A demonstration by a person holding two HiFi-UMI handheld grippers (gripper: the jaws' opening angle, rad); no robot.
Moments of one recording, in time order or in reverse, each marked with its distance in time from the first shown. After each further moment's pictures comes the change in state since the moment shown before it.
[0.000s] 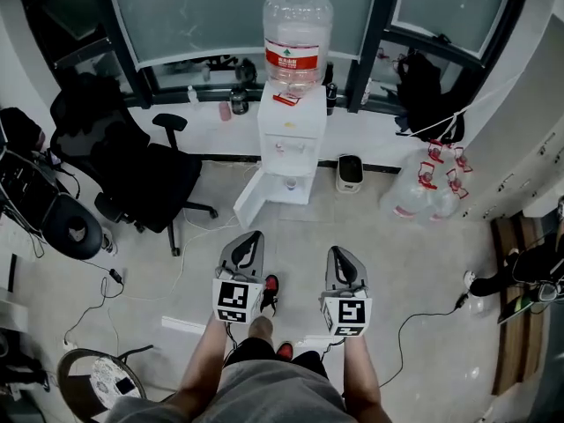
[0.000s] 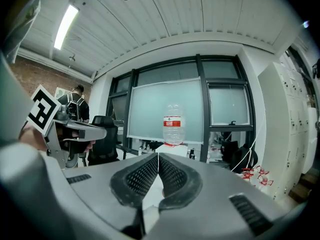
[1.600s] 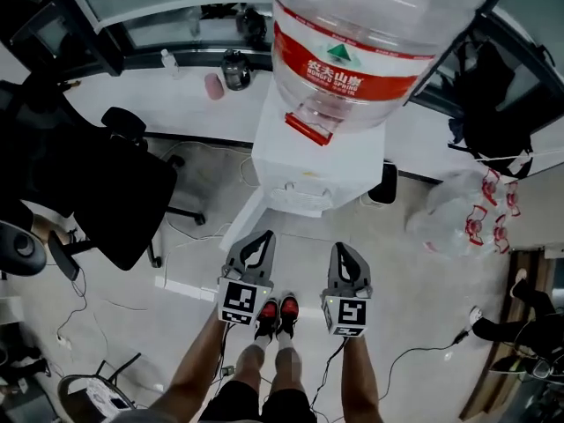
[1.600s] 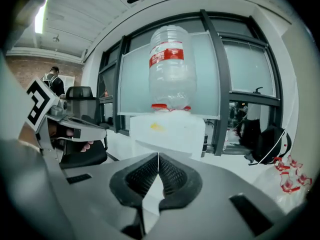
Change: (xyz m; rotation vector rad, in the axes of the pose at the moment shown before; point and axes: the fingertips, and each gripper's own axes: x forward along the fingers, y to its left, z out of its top) left arm 0.397 0.170 -0.179 -0.098 0.221 -0.046; right arm 0.438 -0.090 -0.169 0.020 0.251 0.067
